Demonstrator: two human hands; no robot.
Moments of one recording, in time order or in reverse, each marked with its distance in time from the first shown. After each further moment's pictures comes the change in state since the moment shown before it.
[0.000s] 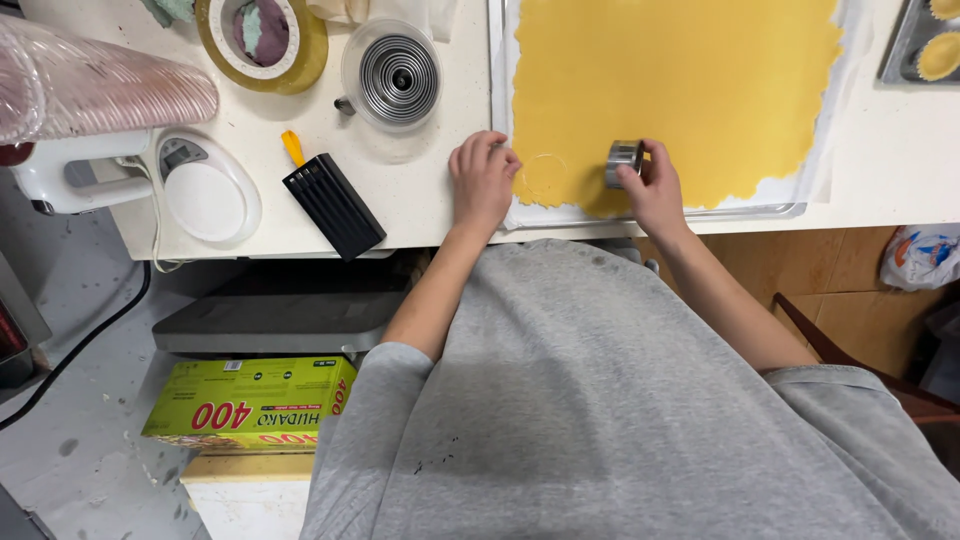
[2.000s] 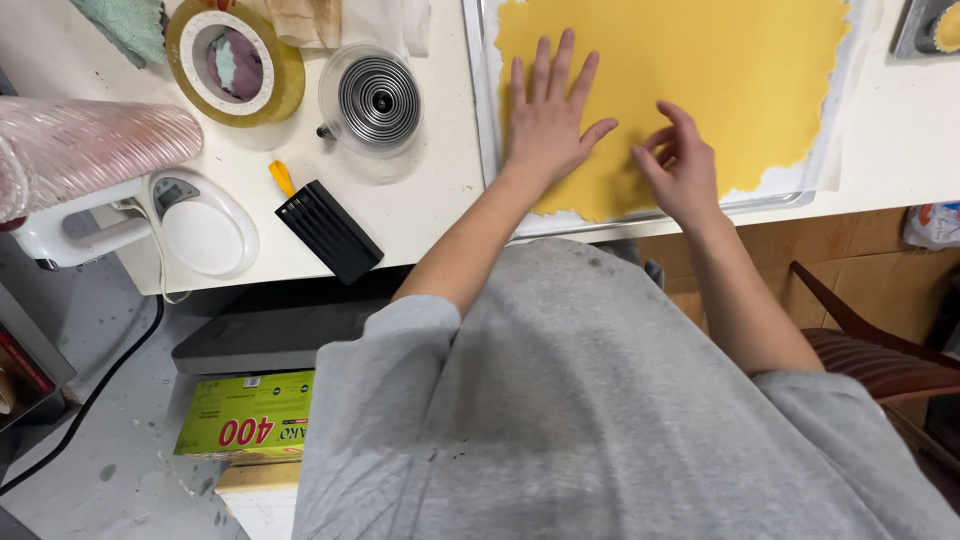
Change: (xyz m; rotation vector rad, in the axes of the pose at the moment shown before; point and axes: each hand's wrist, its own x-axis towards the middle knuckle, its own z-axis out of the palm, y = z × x) left_hand 0.125 0.076 0.025 0.332 -0.423 0.081; right_hand 0.015 -0.058 -0.029 -0.420 0.005 -0.197
